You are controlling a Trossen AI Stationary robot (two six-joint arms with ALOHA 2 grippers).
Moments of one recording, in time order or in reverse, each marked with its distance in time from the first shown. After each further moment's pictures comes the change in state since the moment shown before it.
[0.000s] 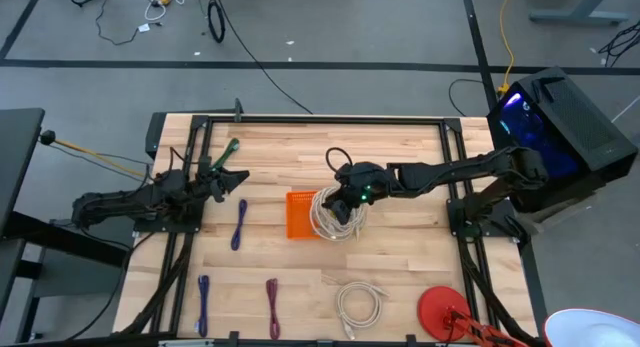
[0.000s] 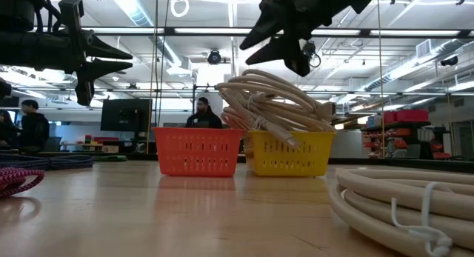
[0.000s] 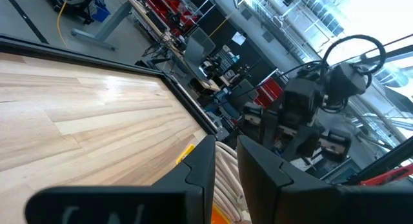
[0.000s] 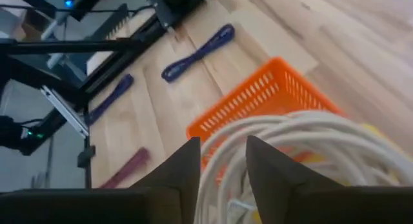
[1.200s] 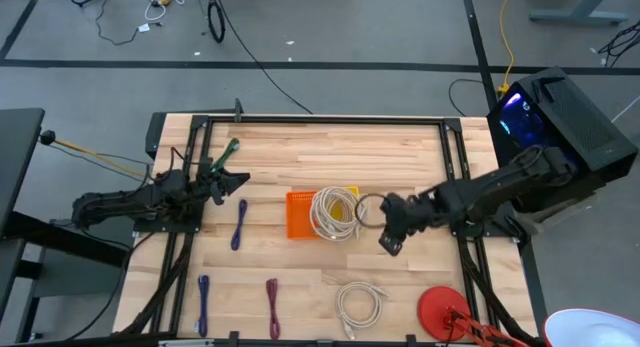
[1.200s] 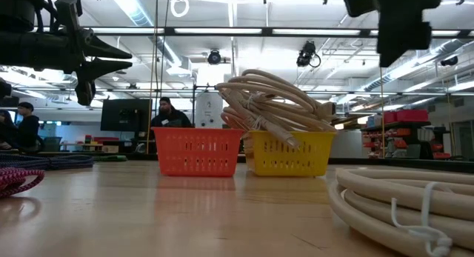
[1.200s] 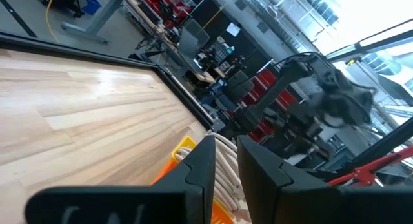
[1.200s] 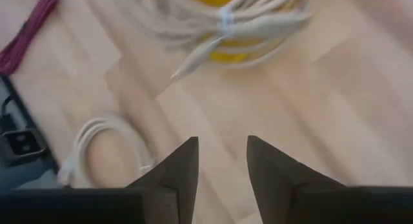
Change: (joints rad) left arm 0.000 0.000 0.000 -0.007 0.044 0.017; right arm 0.318 -0.234 -0.013 -0.754 0.134 0.327
